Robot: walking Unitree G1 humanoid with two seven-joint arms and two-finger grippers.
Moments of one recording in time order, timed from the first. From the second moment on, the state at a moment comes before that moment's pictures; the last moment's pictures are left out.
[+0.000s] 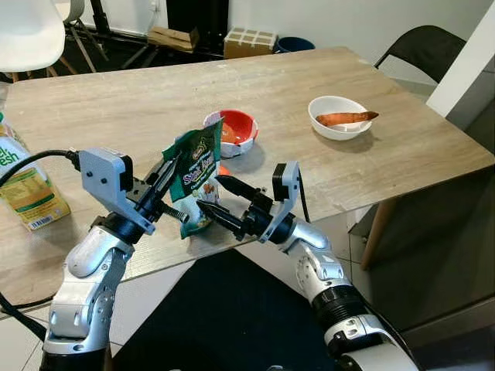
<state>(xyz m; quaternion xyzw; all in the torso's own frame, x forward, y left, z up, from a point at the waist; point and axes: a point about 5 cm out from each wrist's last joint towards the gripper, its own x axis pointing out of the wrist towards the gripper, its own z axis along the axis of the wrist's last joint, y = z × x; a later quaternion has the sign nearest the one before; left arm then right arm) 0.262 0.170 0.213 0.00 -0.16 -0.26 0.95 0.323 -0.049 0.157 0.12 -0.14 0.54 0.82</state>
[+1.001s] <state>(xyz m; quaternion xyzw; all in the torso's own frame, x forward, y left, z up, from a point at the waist) 0.258 0.167 0.211 0.04 -0.14 -0.31 0.94 0.324 -0.050 0.154 0.12 -0.13 0.54 0.82</state>
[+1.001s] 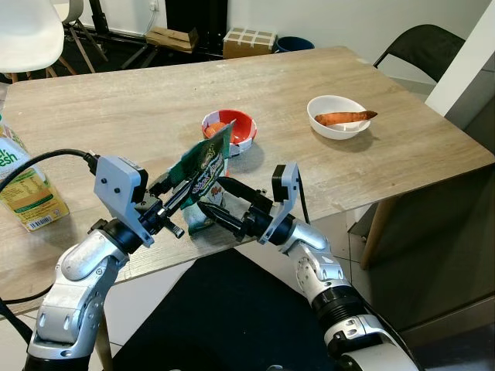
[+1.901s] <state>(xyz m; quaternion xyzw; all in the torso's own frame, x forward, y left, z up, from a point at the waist) 0.261 0.215 0.221 0.18 -0.09 -0.24 0.95 0.327 -0.052 0.155 0.11 -0.13 0.54 0.83</state>
